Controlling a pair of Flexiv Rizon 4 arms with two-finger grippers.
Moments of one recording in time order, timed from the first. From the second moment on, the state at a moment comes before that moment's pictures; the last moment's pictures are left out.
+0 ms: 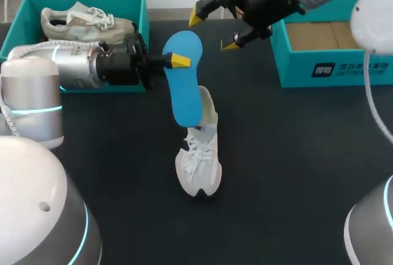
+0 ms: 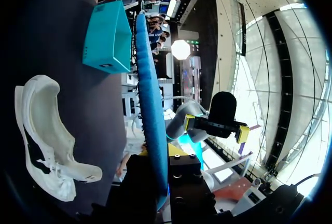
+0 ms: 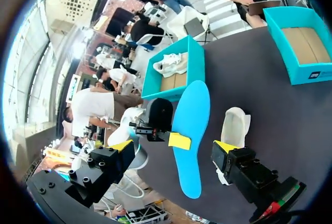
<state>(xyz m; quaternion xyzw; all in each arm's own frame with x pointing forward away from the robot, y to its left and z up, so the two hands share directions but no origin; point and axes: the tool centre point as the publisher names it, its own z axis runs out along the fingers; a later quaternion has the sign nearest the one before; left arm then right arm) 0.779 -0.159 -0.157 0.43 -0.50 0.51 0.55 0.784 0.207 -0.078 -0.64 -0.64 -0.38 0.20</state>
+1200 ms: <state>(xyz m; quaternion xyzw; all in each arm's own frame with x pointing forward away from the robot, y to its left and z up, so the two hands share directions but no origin) 0.779 -0.159 -0.157 0.43 -0.50 0.51 0.55 0.784 0.160 -0.145 -0.51 -0.57 -0.48 0.43</state>
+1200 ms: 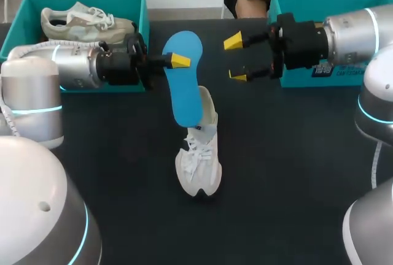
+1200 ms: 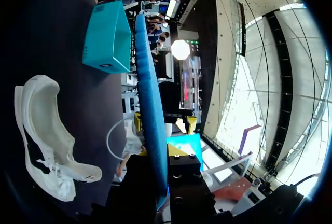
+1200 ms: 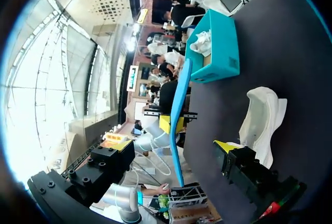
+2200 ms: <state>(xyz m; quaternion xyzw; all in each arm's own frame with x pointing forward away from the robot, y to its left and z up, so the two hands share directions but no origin) 0.790 -0.139 -0.122 0.22 -0.65 0.63 0.37 0.782 0.162 -0.151 -0.50 -0.56 -0.49 0.43</state>
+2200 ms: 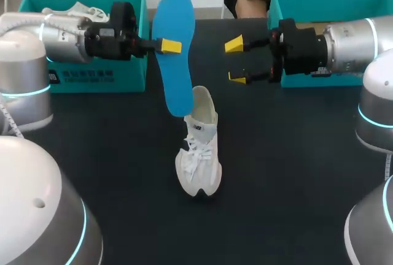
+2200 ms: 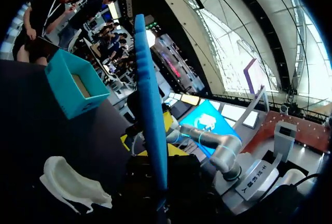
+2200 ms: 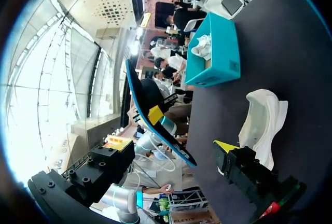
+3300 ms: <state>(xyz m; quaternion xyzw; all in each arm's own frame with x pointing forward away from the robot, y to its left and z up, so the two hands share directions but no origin) 0.802 -0.131 -0.112 -0.04 -0.68 0.72 0.12 0.782 0.162 -0.150 -0.51 -0.56 -0.49 0.43</state>
